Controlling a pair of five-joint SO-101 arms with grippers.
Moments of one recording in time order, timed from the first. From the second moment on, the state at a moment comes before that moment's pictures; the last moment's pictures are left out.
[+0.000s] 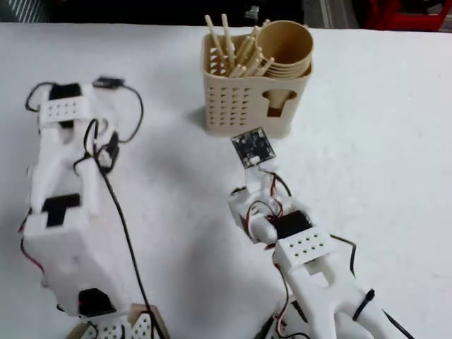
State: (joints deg) left arm -16.5 23.8 -11.3 92.6 -20.0; right arm -26.4 -41.9 66.2 36.1 2.8
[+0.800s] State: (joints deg) left arm 12.2 -14.8 -11.4 55.7 -6.7; right arm -26.4 -41.9 66.2 36.1 3.1
